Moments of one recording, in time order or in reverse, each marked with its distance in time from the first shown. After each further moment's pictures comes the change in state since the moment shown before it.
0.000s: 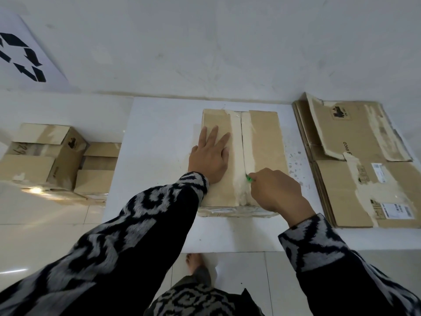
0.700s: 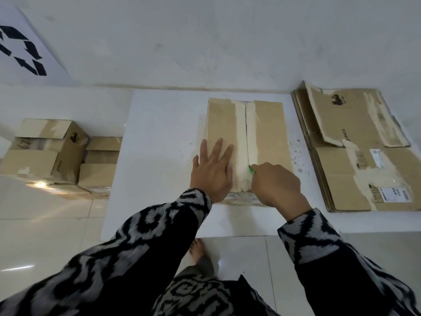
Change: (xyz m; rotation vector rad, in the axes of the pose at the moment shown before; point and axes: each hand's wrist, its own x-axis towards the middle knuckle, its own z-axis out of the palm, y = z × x) left_hand -0.082 0.017 0.004 0.026 -0.078 0.017; right_hand -0.027 -0.001 0.016 -0.023 0.065 0.043
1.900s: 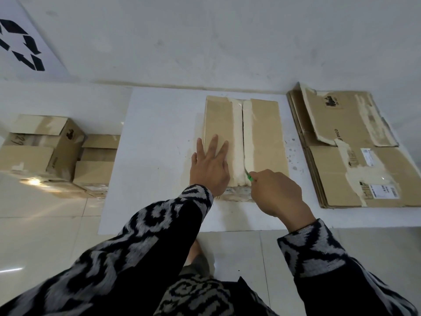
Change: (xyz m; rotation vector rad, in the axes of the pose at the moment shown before) left_hand -0.003 0.005 0.002 -0.013 0.013 -0.076; right_hand -0.039 0.002 0.003 0.038 0.000 -0.063
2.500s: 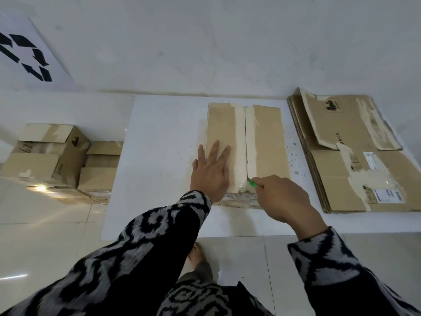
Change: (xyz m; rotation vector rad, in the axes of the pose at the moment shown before) left_hand -0.003 0.000 -0.007 -0.075 -0.025 0.044; right_hand -0.005 0.013 -0.006 0.023 -0.044 -0.020
